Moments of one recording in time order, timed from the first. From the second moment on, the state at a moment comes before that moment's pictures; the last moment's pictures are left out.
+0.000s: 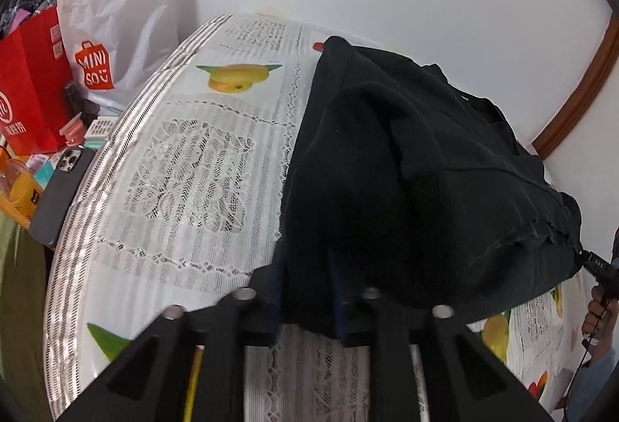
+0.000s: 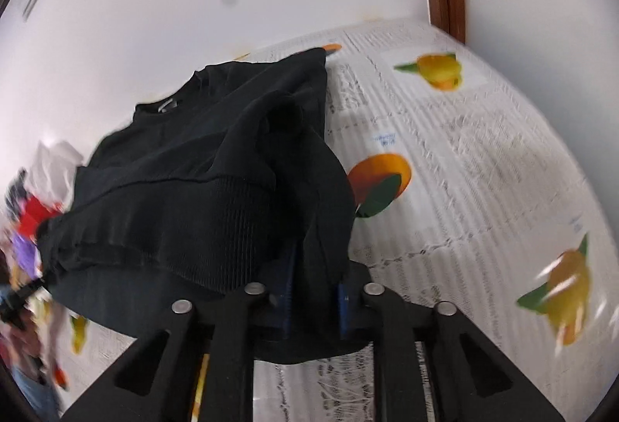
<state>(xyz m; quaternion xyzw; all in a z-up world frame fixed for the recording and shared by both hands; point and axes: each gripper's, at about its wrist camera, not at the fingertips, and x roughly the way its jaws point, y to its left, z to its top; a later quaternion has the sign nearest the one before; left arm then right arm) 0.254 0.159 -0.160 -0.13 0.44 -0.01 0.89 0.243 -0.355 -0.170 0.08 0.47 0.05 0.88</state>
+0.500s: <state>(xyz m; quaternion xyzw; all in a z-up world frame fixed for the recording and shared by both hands) 0.178 0.154 -0.152 -0.12 0.45 -0.02 0.89 0.169 -0.369 -0.155 0.07 0.47 0.06 0.88</state>
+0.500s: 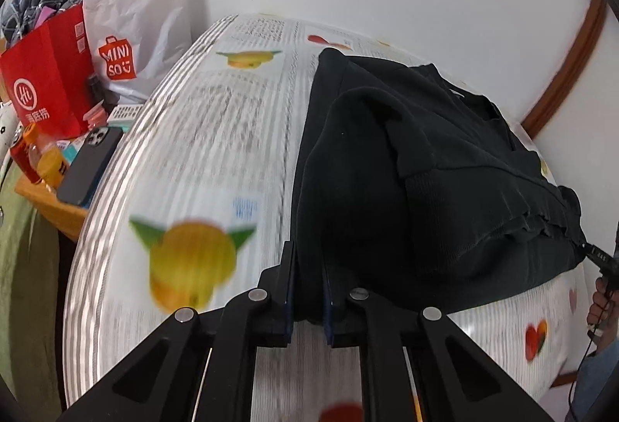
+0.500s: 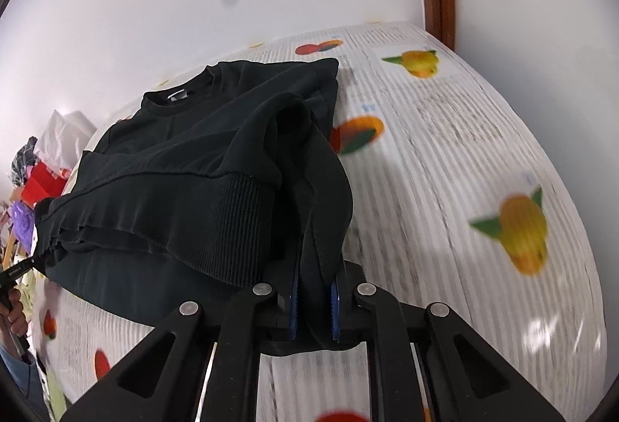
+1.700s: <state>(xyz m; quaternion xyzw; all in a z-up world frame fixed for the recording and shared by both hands) 0.192 0.108 -0.135 -0.17 0.43 -0.11 0.88 0.174 -0.333 -0.150 0.09 0.44 0.05 0.89</state>
